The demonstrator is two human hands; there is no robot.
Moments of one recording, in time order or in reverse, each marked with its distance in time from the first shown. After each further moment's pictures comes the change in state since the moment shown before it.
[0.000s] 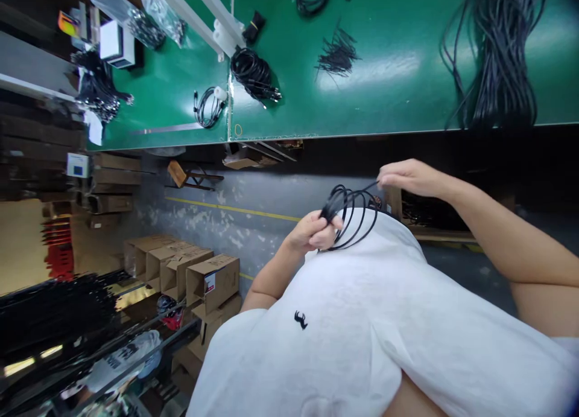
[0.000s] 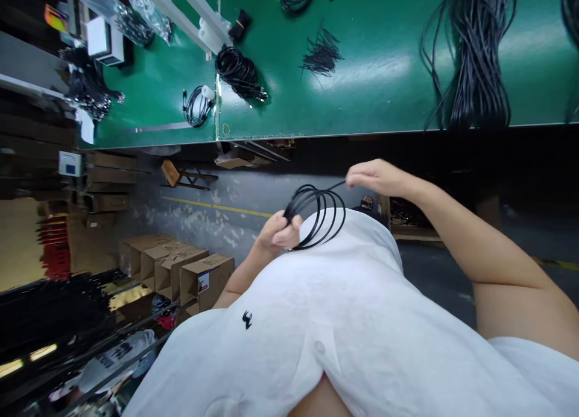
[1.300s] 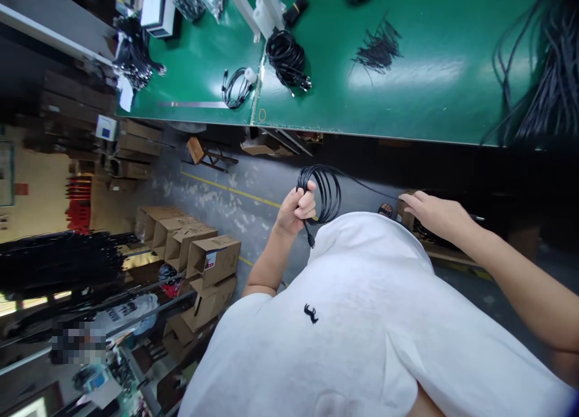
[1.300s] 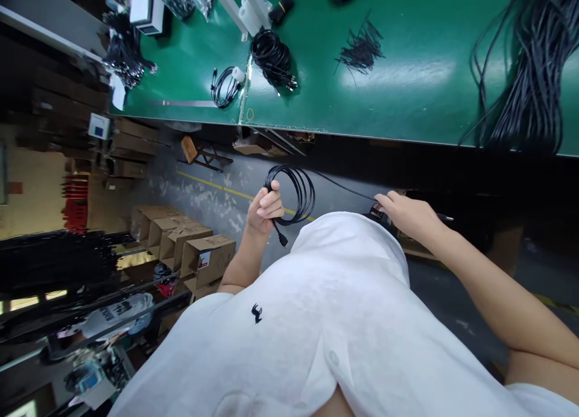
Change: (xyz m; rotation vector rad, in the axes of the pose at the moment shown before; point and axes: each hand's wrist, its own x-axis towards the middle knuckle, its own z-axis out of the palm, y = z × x) left_hand -0.019 0.034 -0.007 -0.304 0.379 0.380; right_hand -0.048 0.033 0.054 -0.829 0.008 0.098
